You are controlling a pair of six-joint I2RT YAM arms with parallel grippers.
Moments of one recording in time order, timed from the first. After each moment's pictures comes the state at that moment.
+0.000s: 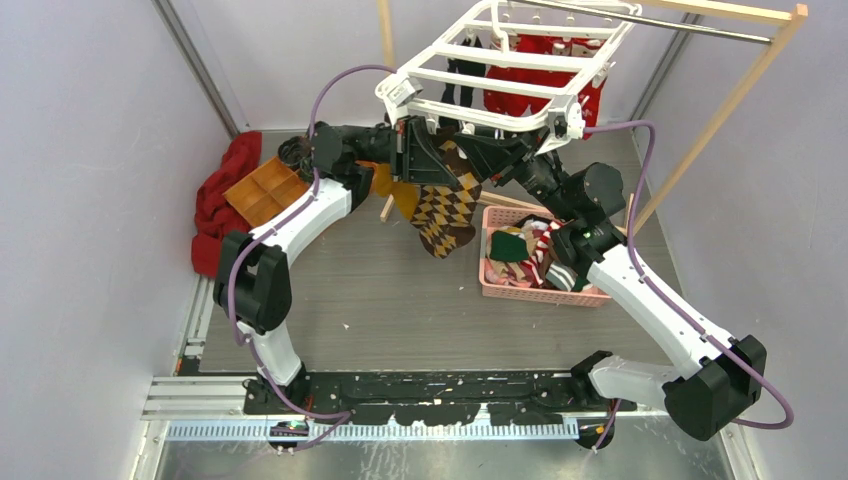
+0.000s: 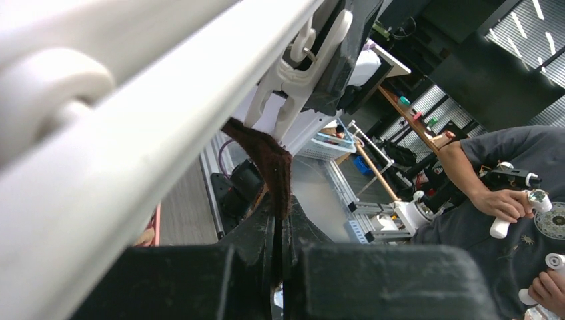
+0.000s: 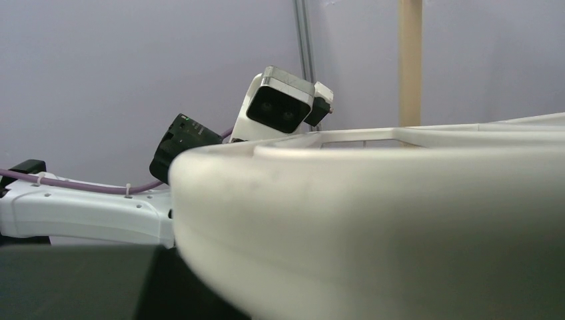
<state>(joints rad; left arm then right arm) -0.47 1.78 1.47 1.18 1.35 -1.42 0.53 1.16 1.06 0.62 -0.39 0.37</state>
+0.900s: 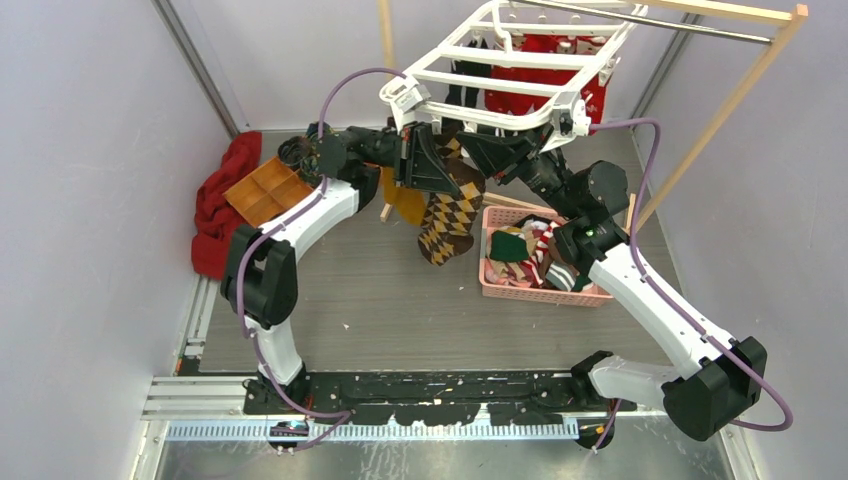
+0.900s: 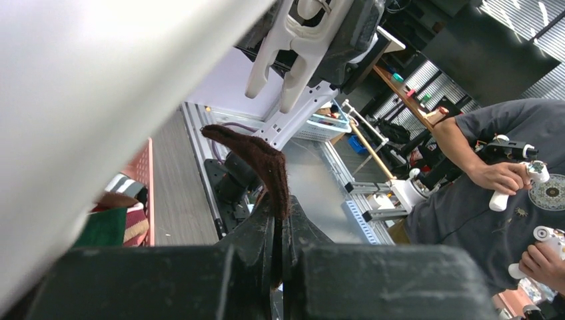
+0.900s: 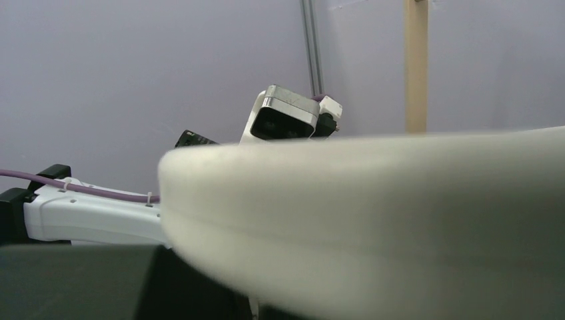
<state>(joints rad) -0.49 1.82 1.48 1.31 1.40 -1.52 0.51 1.16 1.07 0.63 -0.42 0.40</state>
